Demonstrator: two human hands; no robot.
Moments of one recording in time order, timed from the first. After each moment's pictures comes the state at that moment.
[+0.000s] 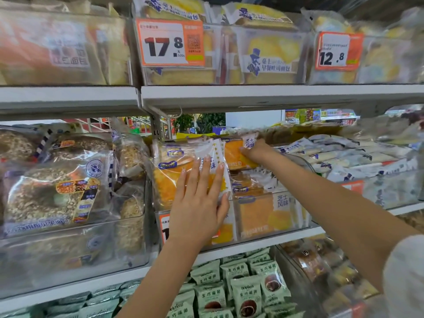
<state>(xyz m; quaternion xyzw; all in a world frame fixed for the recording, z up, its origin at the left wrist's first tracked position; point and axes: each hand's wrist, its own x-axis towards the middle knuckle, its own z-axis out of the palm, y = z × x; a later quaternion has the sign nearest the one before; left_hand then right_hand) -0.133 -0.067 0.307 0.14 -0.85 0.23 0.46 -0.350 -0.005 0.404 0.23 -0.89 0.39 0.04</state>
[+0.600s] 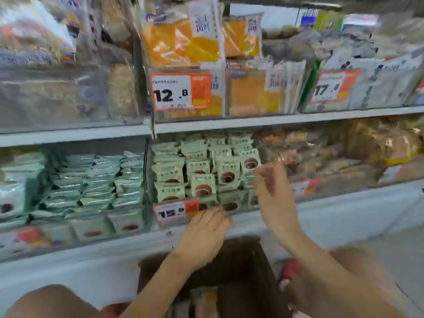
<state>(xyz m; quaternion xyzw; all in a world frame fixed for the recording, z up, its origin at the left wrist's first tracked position) -0.032 0.030 0.055 -0.05 -0.95 0.07 0.31 -0.126 0.162 0.151 0.32 -0.74 0.59 0.07</state>
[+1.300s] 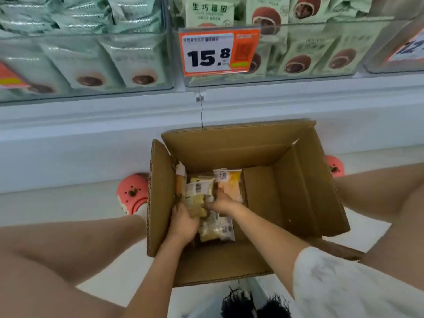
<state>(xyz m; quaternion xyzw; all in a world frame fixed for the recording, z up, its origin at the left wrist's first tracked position) 0.135 0.059 -0.188 0.48 -0.73 -0.48 -0.08 -0.001 0.110 -0.197 0.15 -0.78 0.21 -0.57</state>
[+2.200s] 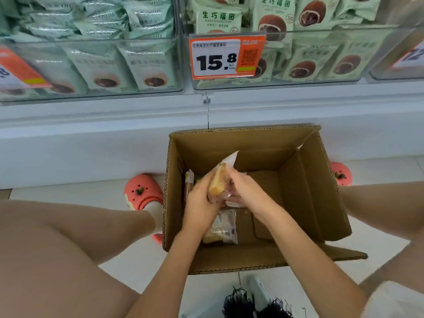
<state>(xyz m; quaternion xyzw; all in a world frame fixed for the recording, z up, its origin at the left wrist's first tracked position) 0.102 0.073 -0.122 0.35 -0.76 -0.52 0.18 -0.012 0.135 -0.088 0.11 -0.72 0.44 -0.52</state>
